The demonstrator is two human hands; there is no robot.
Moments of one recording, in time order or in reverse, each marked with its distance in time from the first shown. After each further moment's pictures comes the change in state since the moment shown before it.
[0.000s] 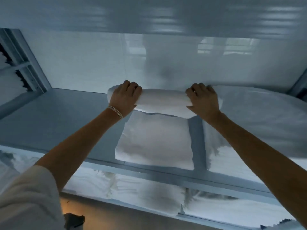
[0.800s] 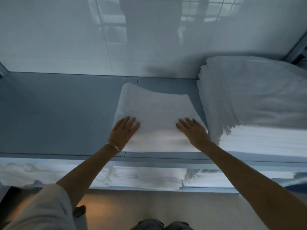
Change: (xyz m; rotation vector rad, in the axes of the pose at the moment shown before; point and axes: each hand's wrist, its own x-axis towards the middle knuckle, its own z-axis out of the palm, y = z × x) left_hand -0.167 0.064 0.127 -0.246 -0.361 0.135; right_hand -0.137 -0.115 0.112 0.096 -0.460 0.053
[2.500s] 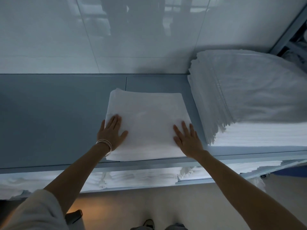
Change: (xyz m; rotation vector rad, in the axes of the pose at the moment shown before) left_hand 0.014 -0.020 0.031 -0.341 -0.522 -0.391; right_hand -0.018 -0.028 0.011 0.388 -0.550 0.488
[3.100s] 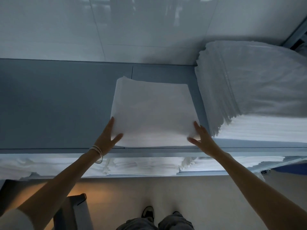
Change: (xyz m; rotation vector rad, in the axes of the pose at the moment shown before) left_hand -0.069 -0.021 0.017 -0.823 0.054 -0.023; right_hand -0.035 0.038 0.008 0.569 -0.024 0.028
